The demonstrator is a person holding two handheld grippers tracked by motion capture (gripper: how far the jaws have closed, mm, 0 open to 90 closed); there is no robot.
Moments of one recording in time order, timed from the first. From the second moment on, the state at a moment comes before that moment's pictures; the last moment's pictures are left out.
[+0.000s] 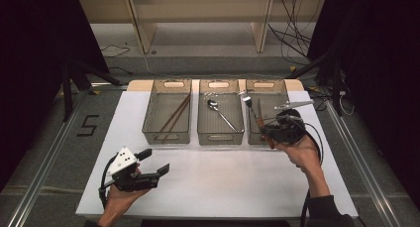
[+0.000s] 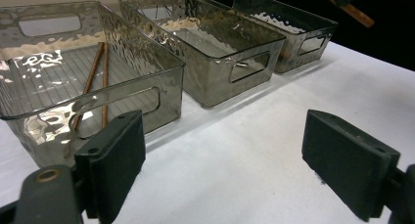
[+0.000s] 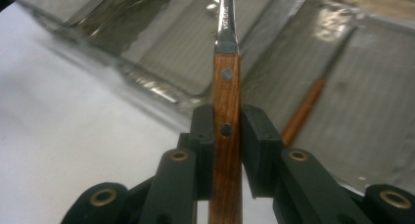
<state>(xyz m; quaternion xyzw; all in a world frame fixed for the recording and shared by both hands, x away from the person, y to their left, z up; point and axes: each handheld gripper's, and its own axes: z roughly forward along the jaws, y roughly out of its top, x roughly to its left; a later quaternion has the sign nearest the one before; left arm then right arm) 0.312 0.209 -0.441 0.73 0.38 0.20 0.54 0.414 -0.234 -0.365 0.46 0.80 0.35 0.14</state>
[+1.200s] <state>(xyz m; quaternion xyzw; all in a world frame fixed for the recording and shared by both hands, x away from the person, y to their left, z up) 0.313 0.209 -0.441 0.73 0.38 0.20 0.54 0.492 -0.254 -0.364 0.55 0.76 0.32 0.15</state>
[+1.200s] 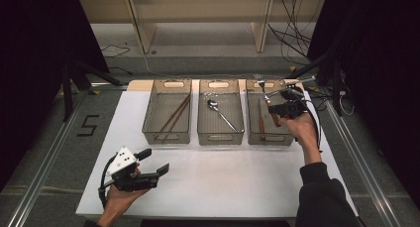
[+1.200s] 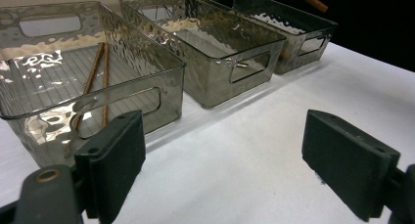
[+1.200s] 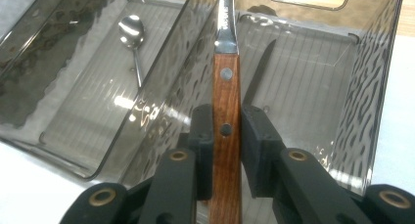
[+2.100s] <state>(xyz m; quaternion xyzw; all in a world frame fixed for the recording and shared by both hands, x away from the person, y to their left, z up) 0.313 0.209 -0.441 0.73 0.38 0.20 0.54 0.512 -0.248 -0.402 0.59 0.76 0.26 0.12</state>
